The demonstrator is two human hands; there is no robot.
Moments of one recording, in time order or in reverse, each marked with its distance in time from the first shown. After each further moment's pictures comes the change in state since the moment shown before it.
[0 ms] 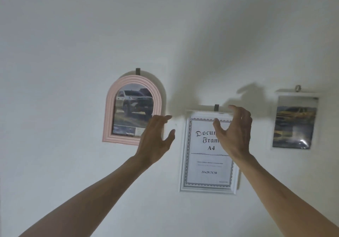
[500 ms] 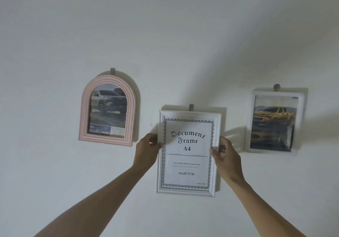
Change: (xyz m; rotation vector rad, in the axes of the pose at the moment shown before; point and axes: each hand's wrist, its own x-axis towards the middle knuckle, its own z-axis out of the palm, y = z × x) left_hand -0.013 0.046 0.084 -0.303 -0.092 -0.729; right_hand -0.041 0.111 -0.037 0.300 -0.422 0.319
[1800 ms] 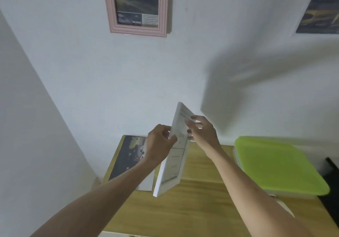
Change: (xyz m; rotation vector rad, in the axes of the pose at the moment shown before) left_hand -0.273 -0.131 -0.093 0.247 -0.196 -0.269; right_hand -0.285 -0.042 0.112 0.212 -0.421 0.614
